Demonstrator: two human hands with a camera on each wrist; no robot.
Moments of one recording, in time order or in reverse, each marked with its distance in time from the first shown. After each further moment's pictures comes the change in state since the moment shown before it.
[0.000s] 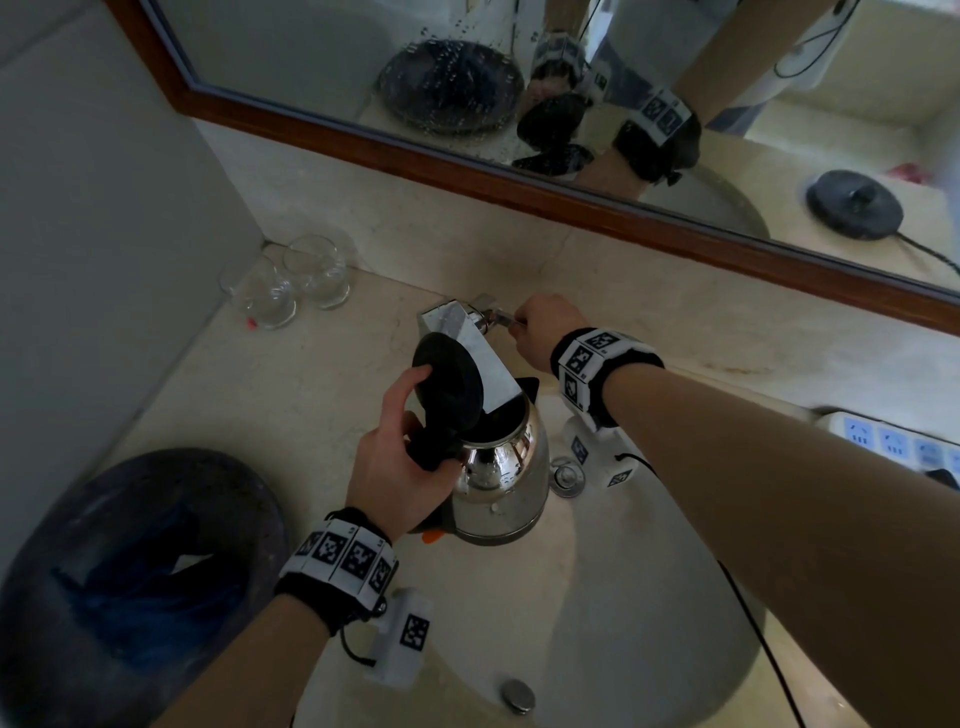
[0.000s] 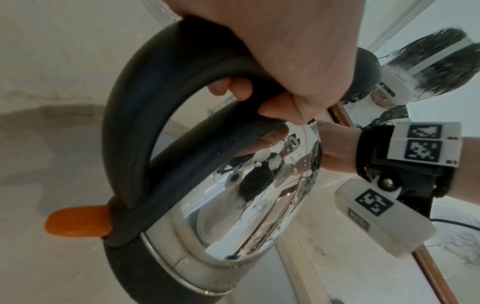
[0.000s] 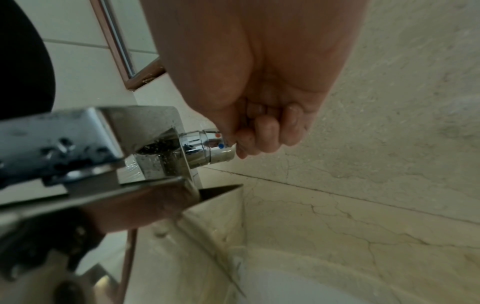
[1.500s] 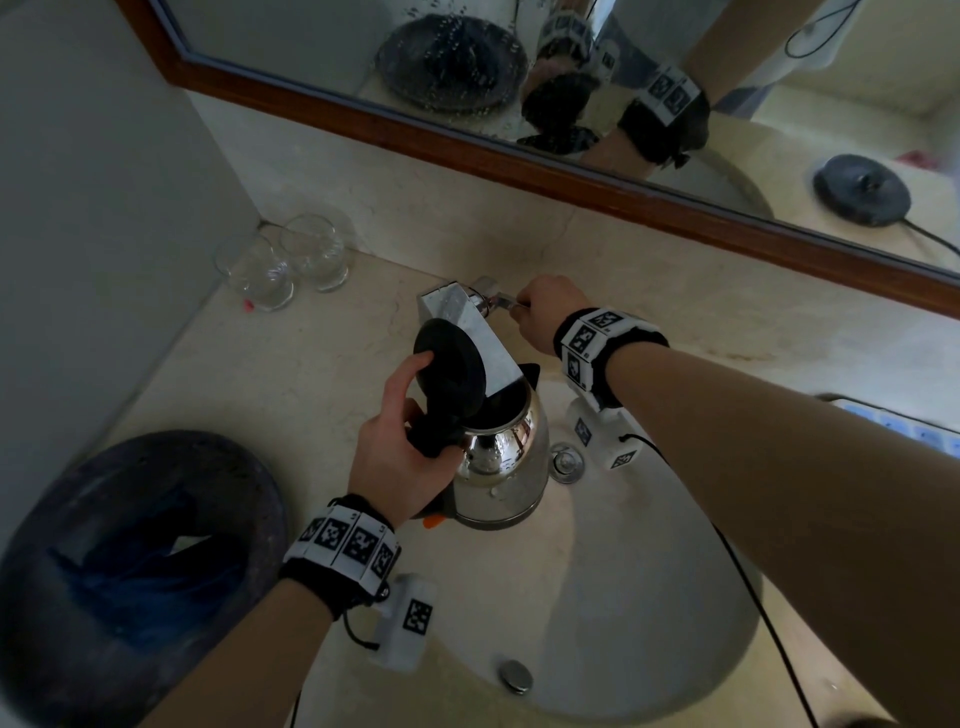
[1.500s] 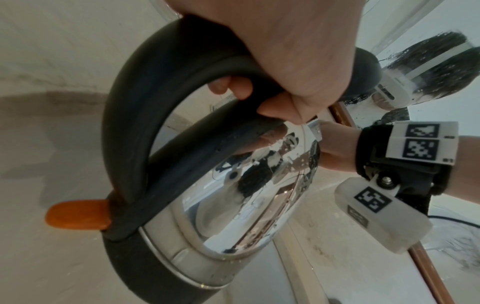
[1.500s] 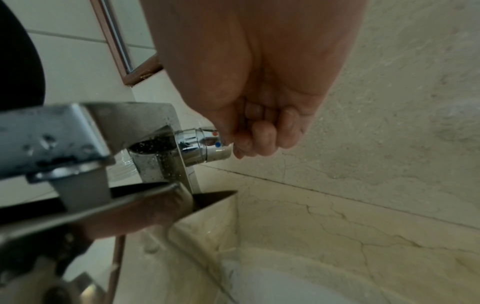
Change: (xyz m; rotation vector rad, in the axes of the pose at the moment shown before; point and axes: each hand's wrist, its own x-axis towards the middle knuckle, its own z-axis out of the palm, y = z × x) left_hand -0.004 -0.005 0.004 -0.014 0.017 0.001; right_hand 0.000 0.000 -0.001 -0.034 0.003 -0.009
